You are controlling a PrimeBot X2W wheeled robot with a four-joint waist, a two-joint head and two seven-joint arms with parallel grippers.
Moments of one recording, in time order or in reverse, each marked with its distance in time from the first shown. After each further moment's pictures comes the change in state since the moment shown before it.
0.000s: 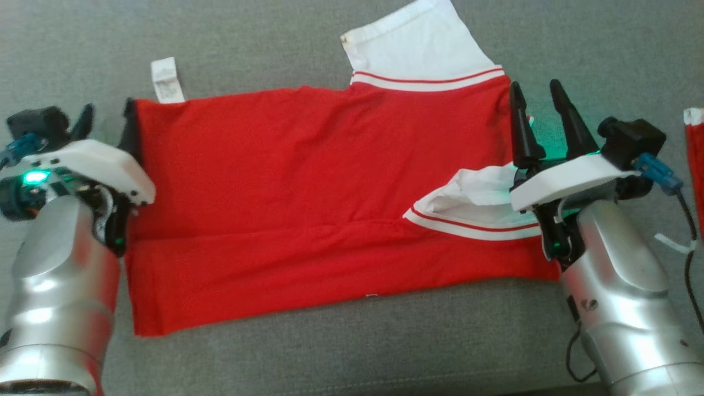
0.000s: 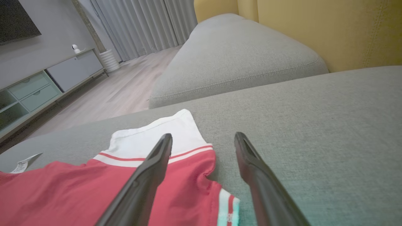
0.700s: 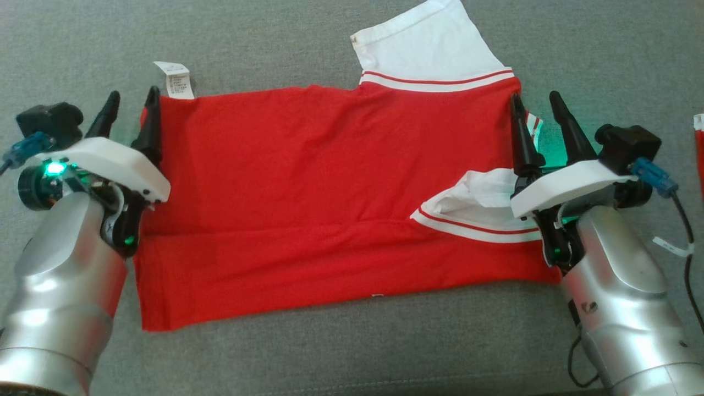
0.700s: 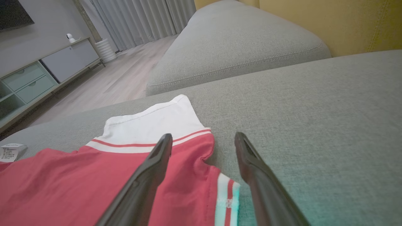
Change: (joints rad) left arm 0.007 0.064 -0.311 -0.105 -0.350 -0.007 -0.049; right arm -0.011 -0.009 0.010 0.064 0.009 0.000 -0.002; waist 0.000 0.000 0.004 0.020
